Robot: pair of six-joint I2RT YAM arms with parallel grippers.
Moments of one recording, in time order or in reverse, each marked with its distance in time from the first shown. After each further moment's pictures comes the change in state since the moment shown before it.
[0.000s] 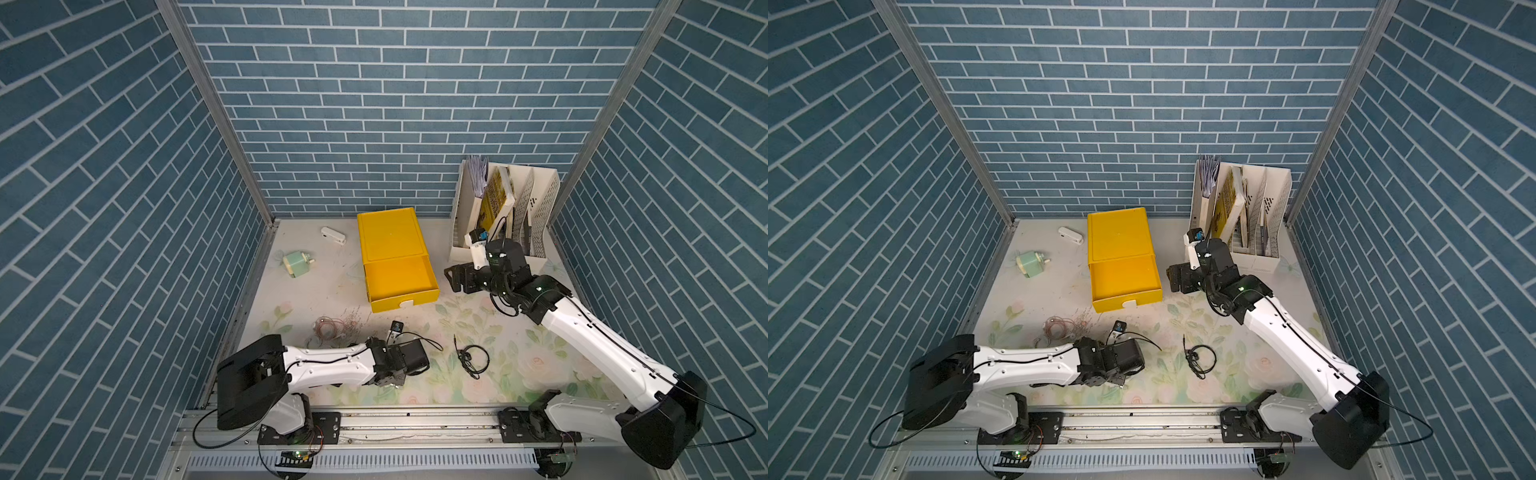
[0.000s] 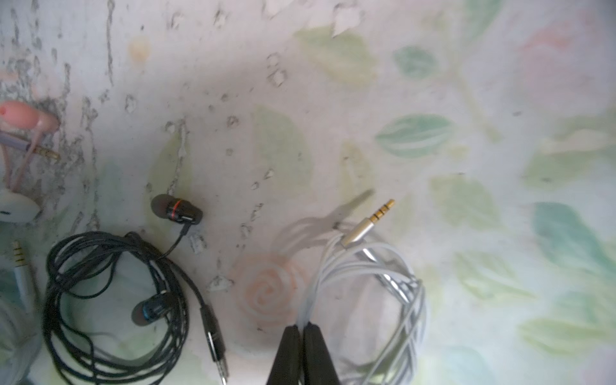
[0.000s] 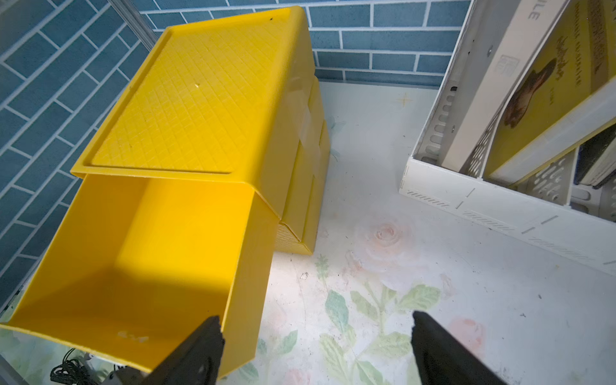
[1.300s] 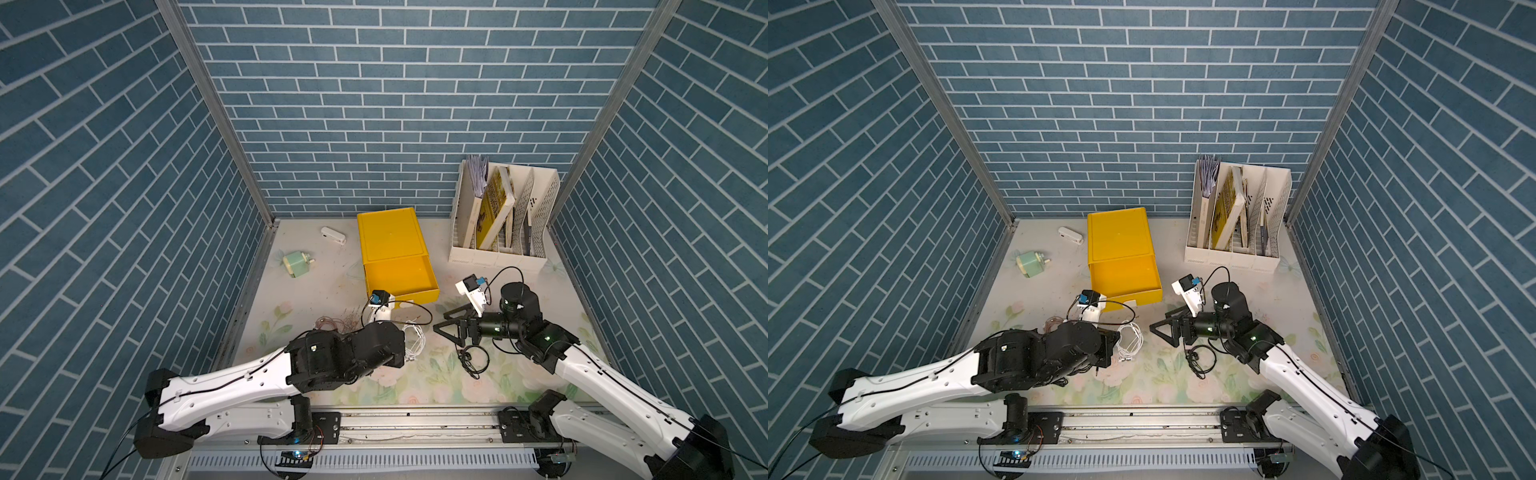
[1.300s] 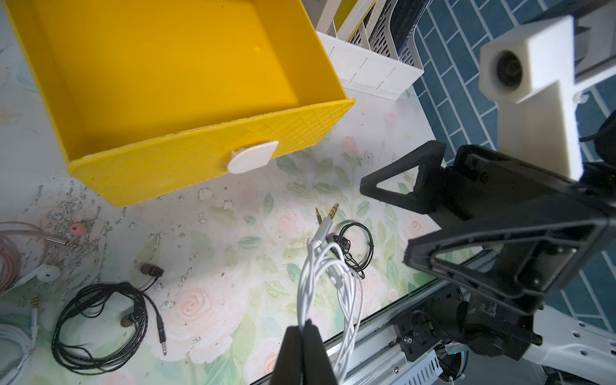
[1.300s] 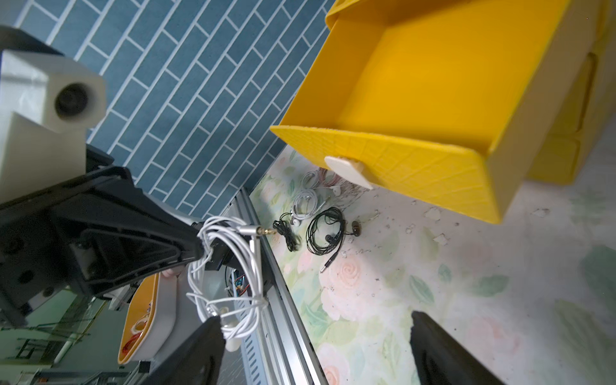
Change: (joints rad) left arm -0.069 -0.442 0.239 -0.131 -0.071 -0.060; right arm 0.037 -0.302 -0.515 0.396 -0.717 0.161
